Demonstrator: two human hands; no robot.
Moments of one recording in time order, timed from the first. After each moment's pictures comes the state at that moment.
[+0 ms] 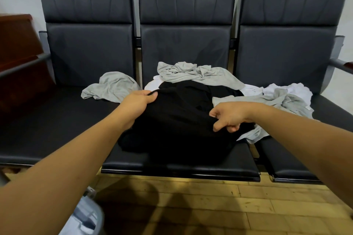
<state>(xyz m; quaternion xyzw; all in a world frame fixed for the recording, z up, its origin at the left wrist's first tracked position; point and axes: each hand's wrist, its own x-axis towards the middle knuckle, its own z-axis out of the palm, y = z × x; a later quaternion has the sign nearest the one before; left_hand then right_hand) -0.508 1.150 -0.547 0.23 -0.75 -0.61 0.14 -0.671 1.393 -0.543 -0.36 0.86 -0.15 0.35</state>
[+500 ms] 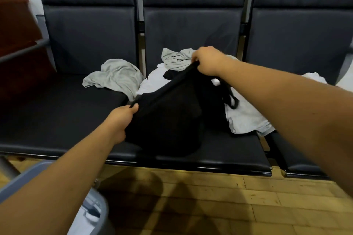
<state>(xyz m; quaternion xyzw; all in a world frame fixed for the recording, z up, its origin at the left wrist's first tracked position) -0.481 1.118 -0.615 0.40 -0.62 -0.66 0.13 -0.701 1.279 -0.501 -0.41 0.91 -0.07 -0.05</state>
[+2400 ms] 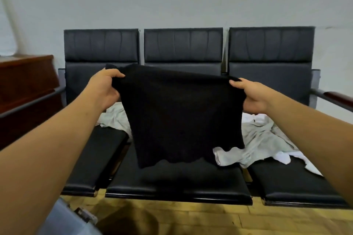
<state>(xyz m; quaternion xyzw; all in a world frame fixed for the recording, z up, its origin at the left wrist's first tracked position) -0.470 1.103 -0.411 0.14 -0.53 -0.78 0.31 -0.681 1.445 -0.429 -0.16 0.62 -0.72 0.27</state>
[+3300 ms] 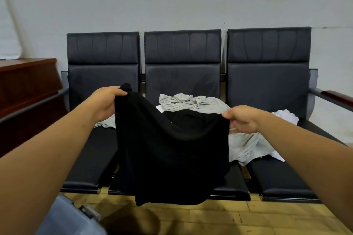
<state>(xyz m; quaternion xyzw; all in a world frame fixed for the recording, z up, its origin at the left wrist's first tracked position) -0.458 1.100 -0.436 0.21 -0.68 -0.67 0.23 -0.668 1.447 -0.479 -0.14 0.75 -0.56 0.34</state>
